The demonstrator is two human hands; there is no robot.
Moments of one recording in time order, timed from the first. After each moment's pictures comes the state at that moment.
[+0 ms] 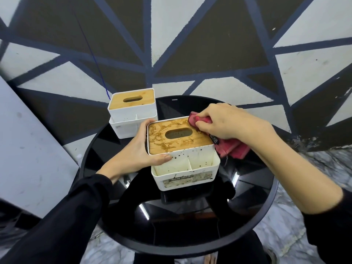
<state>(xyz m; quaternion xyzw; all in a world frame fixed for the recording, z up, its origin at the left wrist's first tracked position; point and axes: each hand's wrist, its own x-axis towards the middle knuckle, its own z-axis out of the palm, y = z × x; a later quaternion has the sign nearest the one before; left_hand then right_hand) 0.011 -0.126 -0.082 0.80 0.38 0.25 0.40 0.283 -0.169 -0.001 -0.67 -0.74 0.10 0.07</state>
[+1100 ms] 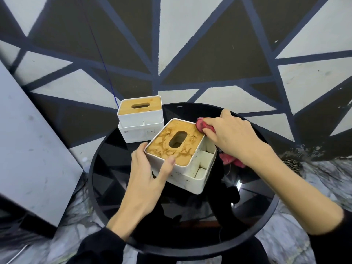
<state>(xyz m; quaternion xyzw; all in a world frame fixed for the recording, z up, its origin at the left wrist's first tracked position) 0.028 -0.225 -0.086 0.68 0.54 0.40 0.30 0.268 -0.188 -0.018 -0.72 -0.69 -0.07 0.08</state>
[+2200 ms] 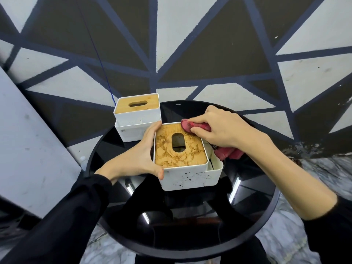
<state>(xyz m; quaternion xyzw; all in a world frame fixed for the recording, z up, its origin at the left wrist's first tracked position) 0.002 -0.128 -0.068 0.81 0.38 0.13 0.42 0.281 -0.163 -0.013 -0.61 -0.78 0.01 0.12</state>
